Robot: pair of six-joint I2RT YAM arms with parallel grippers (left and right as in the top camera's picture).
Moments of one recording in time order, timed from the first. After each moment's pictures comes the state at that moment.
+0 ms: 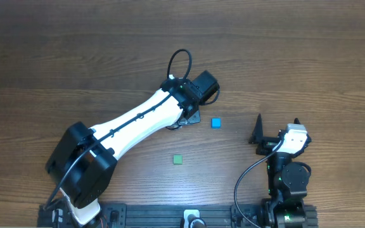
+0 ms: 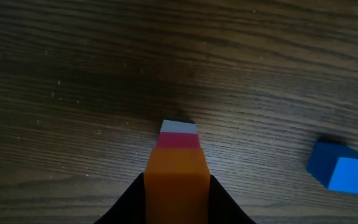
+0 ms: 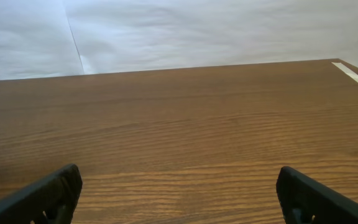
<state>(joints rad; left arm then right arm) -0.81 1.89 1.42 -0.98 -0.18 -0.92 0.05 0.06 0.01 -0.06 0.15 0.05</state>
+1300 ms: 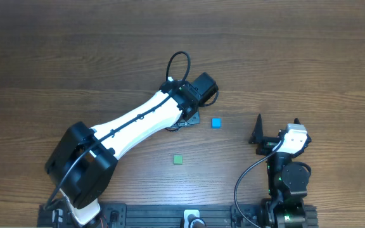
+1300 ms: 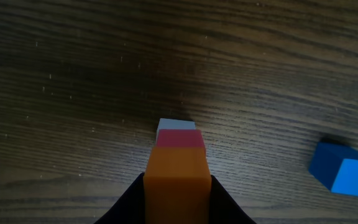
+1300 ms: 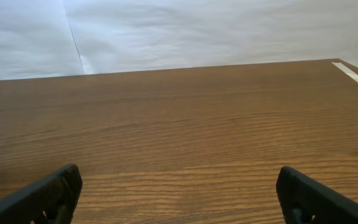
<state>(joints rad) -0.80 1.89 1.39 -0.95 -0.16 -0.94 0.05 0.06 0.01 -0.06 0.15 0.05</state>
